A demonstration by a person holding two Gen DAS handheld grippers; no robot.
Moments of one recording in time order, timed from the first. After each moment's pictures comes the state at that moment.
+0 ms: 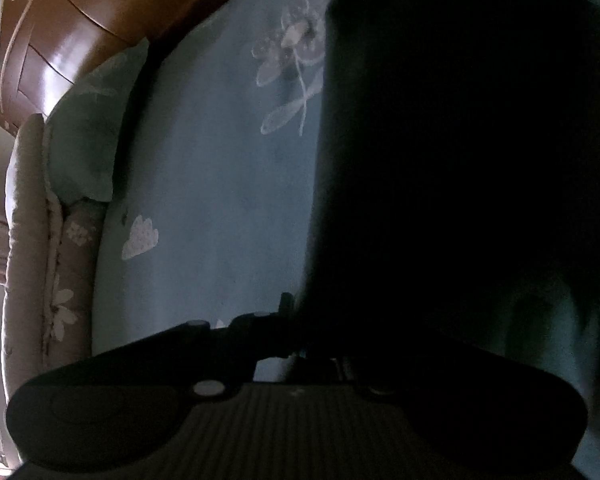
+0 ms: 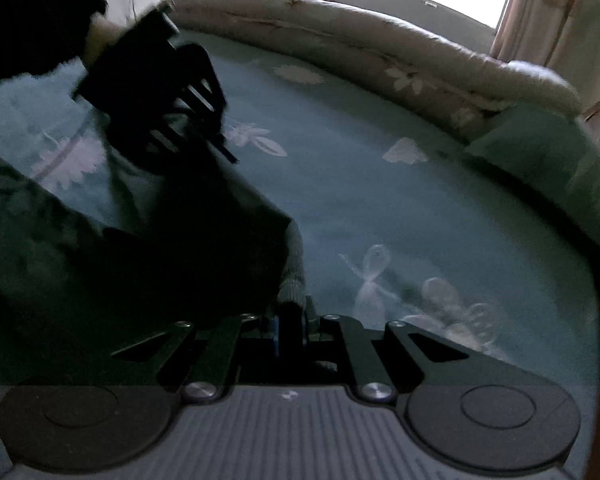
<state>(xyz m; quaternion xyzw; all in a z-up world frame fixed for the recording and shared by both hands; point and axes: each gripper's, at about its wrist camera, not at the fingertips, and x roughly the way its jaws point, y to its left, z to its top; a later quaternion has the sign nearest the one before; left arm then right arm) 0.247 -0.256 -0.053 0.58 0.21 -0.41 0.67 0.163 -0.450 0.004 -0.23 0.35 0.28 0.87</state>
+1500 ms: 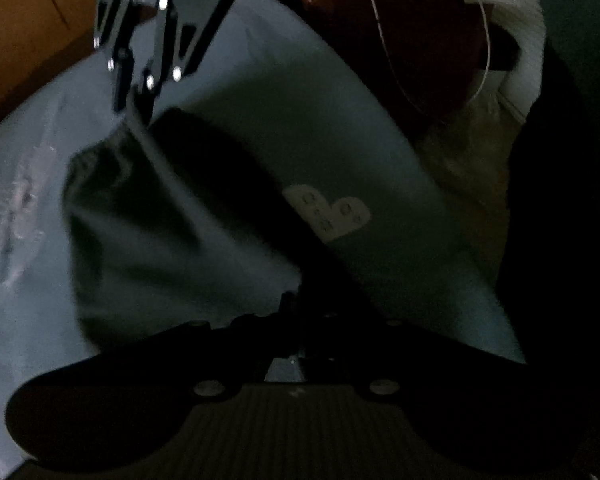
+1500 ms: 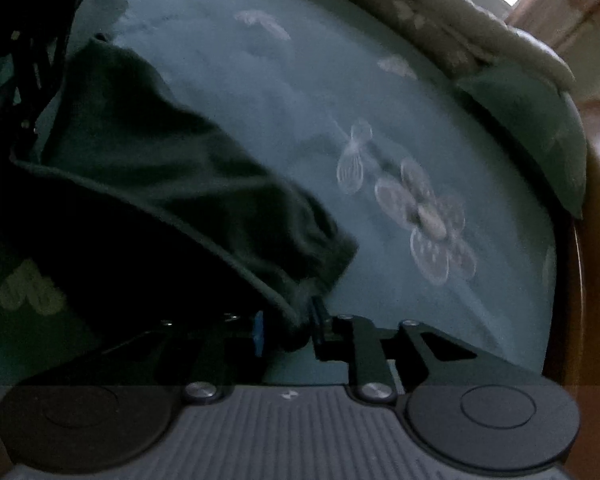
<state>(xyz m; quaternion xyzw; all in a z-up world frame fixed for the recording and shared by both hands) 0.073 -0.308 -0.060 0.47 0.28 -0.67 0.50 0.095 -0.490 -0.036 -0.33 0.43 0.22 0.81</state>
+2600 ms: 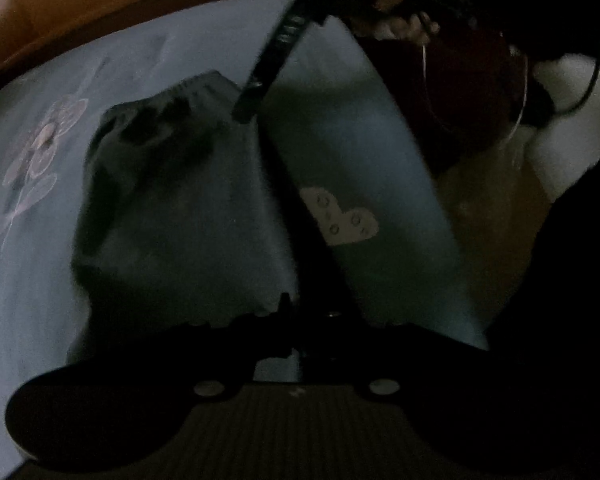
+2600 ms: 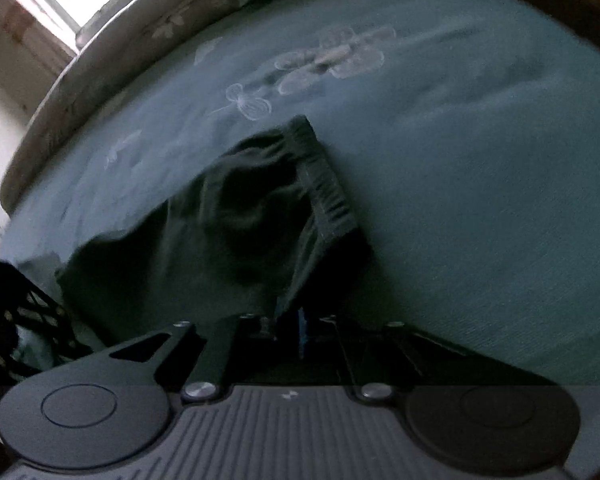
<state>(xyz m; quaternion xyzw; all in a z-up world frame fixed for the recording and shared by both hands) 0.080 -0.281 -0.033 0.38 0.35 -0.64 0.57 0.046 -0.530 -0.059 0.20 0.47 0.05 0.86</state>
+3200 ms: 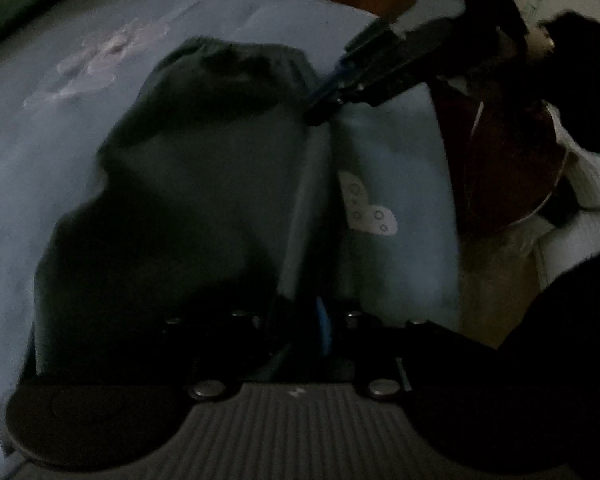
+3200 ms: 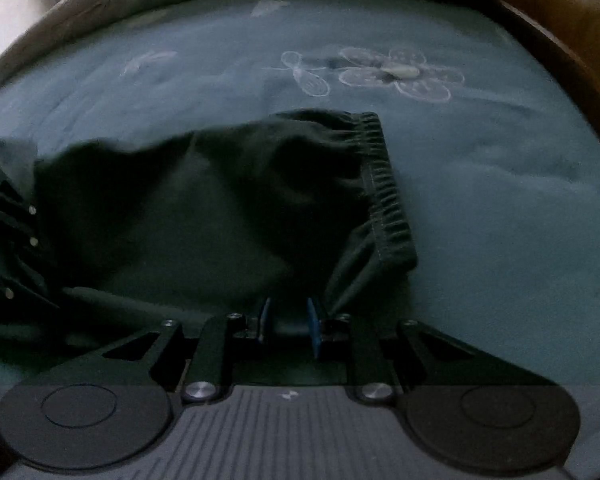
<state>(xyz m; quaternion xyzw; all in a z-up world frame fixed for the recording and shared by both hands) 0.092 -0.254 -0.055 0.27 0.43 -0.59 0.63 0.053 -0.470 -0.063 0.01 0.49 0.08 0.87</state>
